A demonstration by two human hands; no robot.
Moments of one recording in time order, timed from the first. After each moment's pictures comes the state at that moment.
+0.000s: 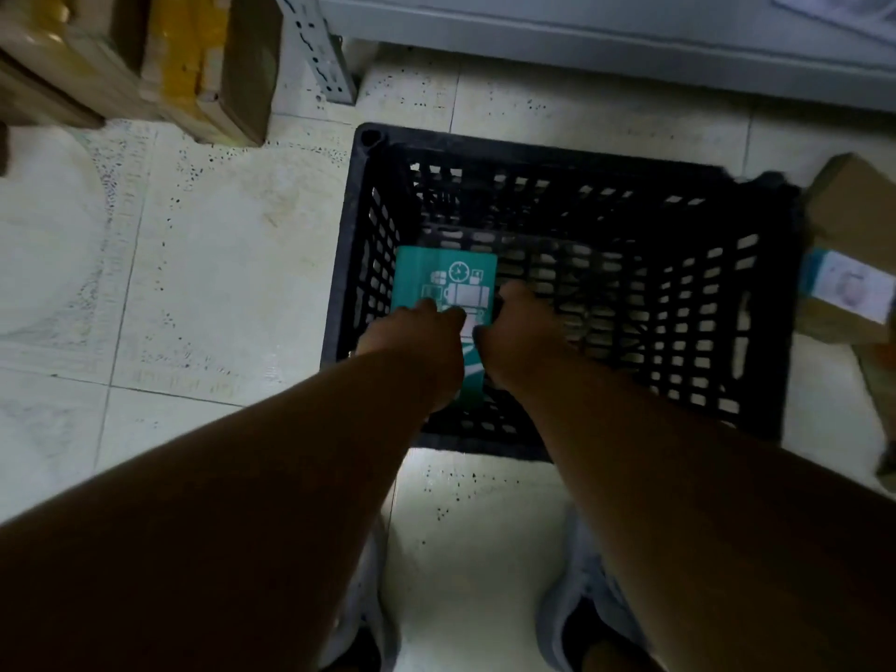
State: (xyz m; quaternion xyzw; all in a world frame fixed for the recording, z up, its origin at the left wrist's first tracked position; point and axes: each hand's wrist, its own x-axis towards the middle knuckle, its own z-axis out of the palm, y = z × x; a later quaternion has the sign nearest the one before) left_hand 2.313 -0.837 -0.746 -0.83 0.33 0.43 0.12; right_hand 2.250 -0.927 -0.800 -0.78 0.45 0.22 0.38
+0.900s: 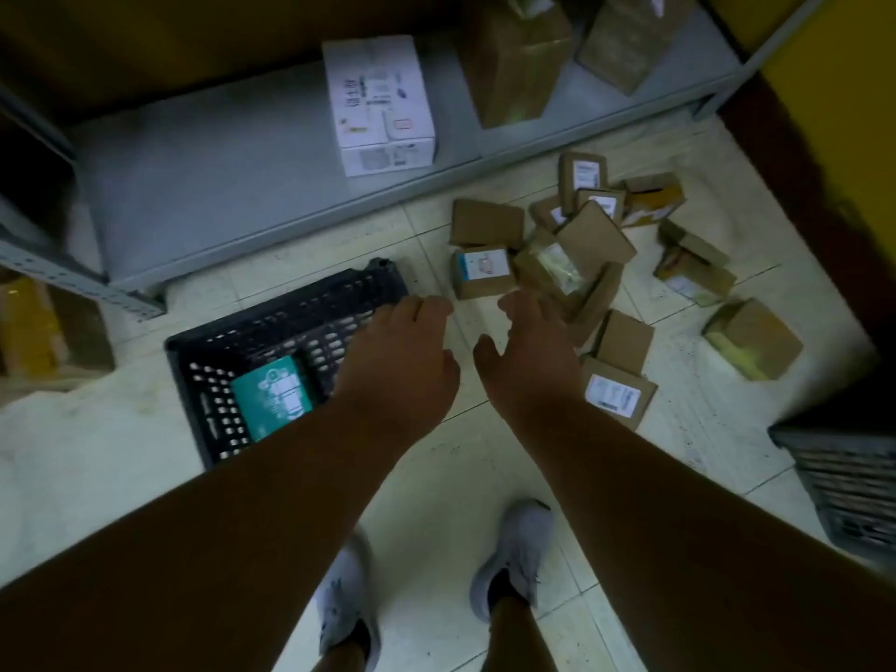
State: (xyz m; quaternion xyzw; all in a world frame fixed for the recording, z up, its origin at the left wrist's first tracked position) left_hand 2.094 -0.960 -0.406 -0.76 0.59 0.26 -0.09; right_hand 1.966 -1.009 -0.425 -0.71 0.63 -0.07 0.30
